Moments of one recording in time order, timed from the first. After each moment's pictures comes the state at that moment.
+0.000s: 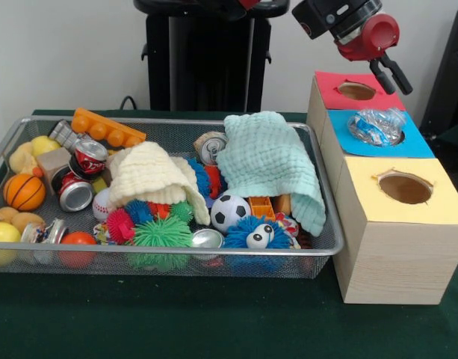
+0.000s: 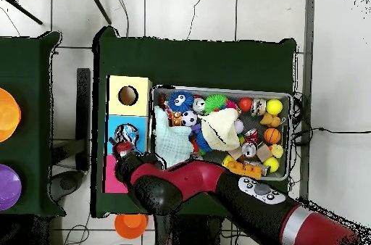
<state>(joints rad) -0.74 -0.58 0.87 2.26 -0.37 -0.14 0.06</state>
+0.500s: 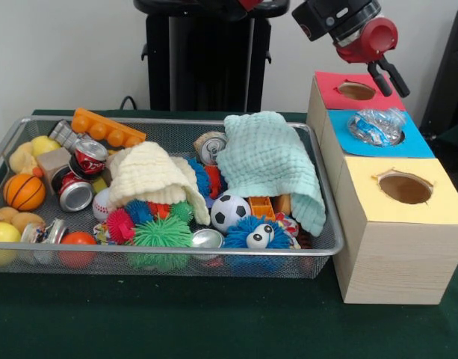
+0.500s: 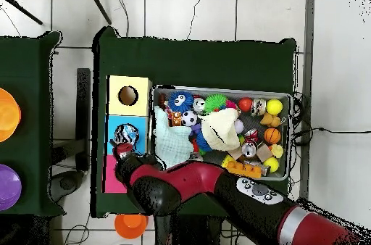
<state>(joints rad) -0.72 -0.58 0.85 2.26 -0.37 -0.14 0.06</state>
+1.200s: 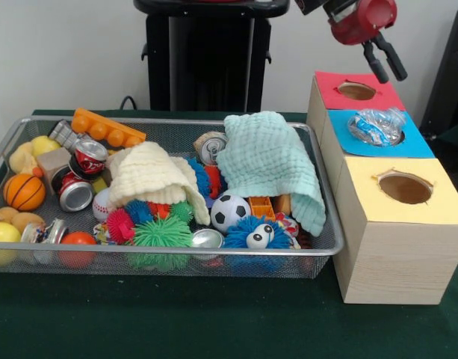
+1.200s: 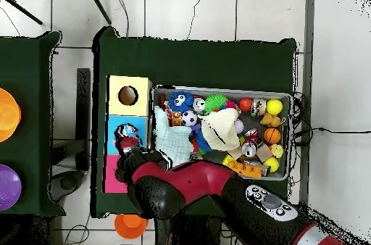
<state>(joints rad) -0.74 -0.76 0.88 2.30 -0.30 -0.14 0.08</state>
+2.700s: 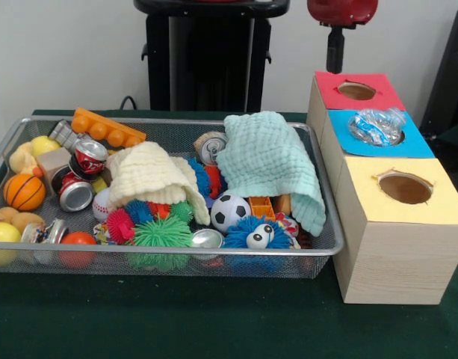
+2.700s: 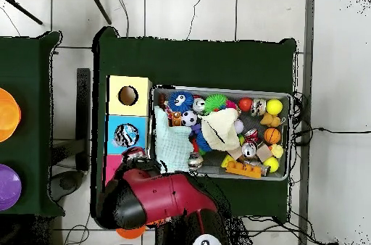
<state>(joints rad) -0.20 -1.03 0.22 2.13 -0.24 0.26 0.09</state>
